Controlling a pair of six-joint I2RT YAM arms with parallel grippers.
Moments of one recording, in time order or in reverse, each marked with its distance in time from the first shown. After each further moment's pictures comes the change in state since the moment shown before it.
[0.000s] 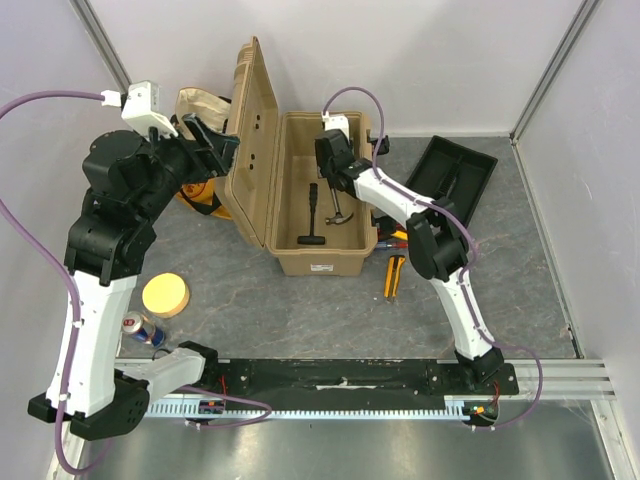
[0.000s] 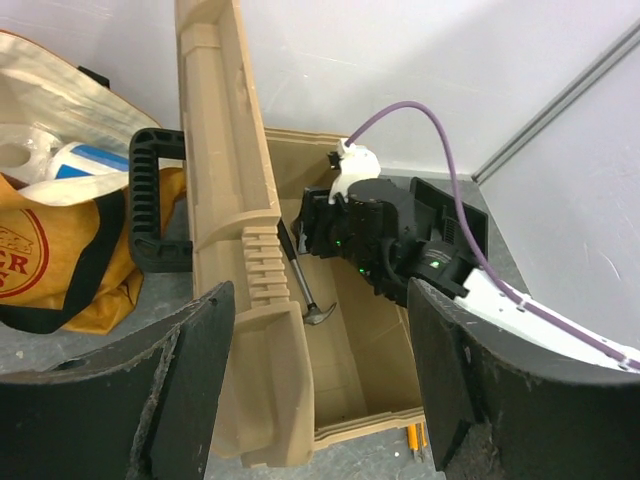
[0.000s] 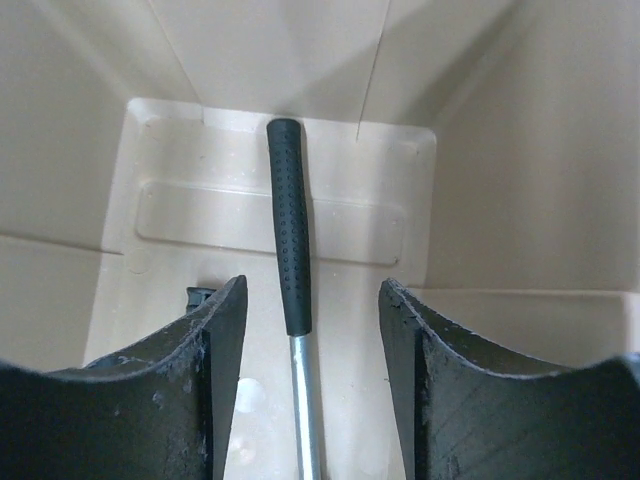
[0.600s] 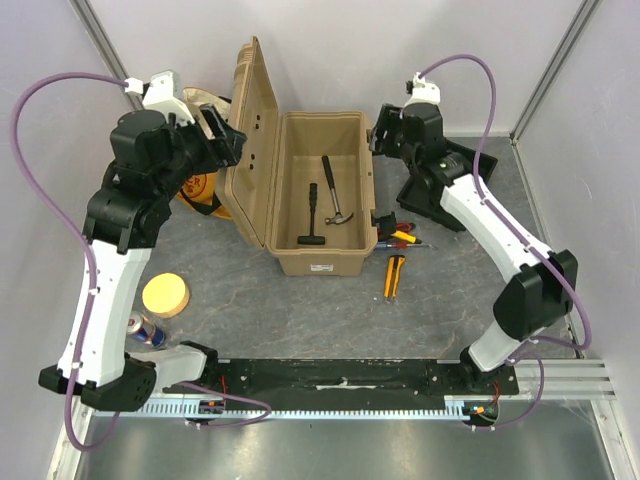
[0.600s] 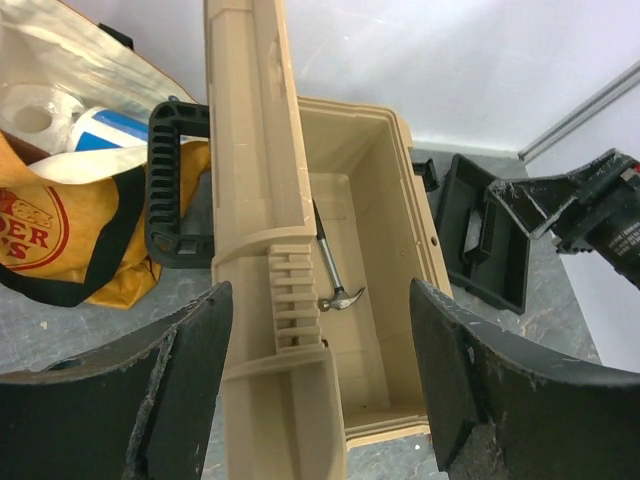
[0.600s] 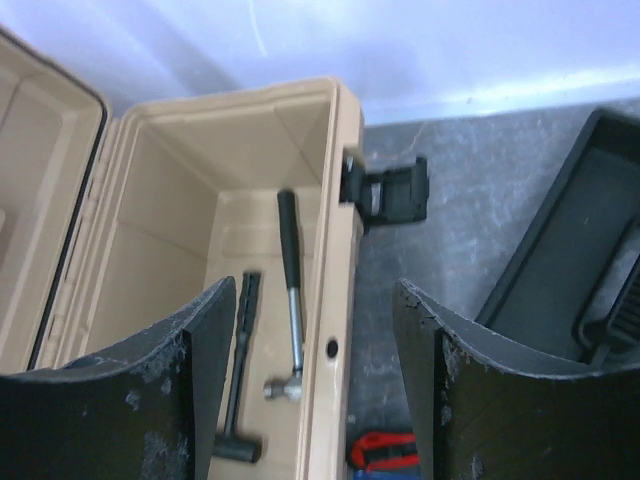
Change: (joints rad) left arm 0.005 0.105 0.060 -0.058 -0.061 0.002; right arm -0.159 -0.698 -0.417 0.004 -0.195 0.133
